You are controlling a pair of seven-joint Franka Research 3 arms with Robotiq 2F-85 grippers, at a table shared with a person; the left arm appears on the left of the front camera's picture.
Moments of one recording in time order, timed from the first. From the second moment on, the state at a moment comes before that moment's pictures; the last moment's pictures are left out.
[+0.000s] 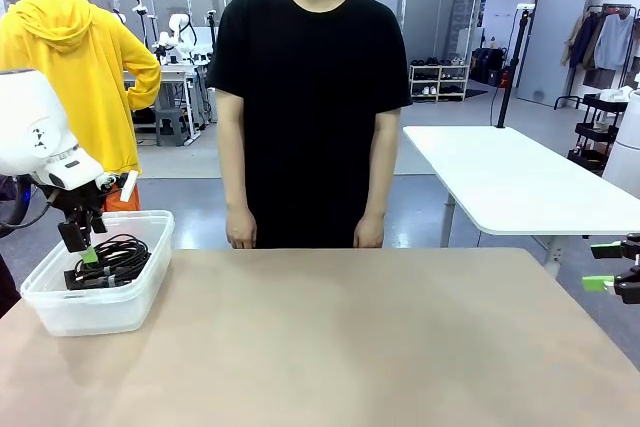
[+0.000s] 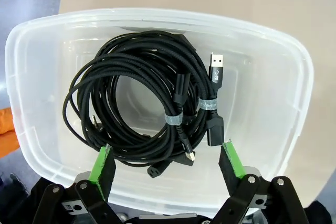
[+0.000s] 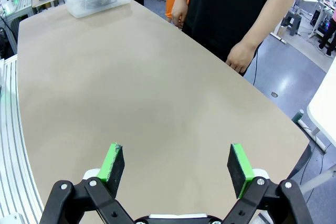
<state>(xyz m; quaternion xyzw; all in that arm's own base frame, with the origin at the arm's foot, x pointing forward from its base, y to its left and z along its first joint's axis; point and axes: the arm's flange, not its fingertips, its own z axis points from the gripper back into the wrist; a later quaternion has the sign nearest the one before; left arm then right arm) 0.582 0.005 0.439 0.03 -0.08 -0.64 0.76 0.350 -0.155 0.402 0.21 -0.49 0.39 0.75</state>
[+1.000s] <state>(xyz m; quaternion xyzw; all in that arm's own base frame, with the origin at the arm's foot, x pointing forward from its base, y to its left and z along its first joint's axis) 0.582 0.005 0.439 0.03 -0.08 -0.64 0.76 0.350 -0.155 0.402 0.21 -0.49 0.39 0.75</state>
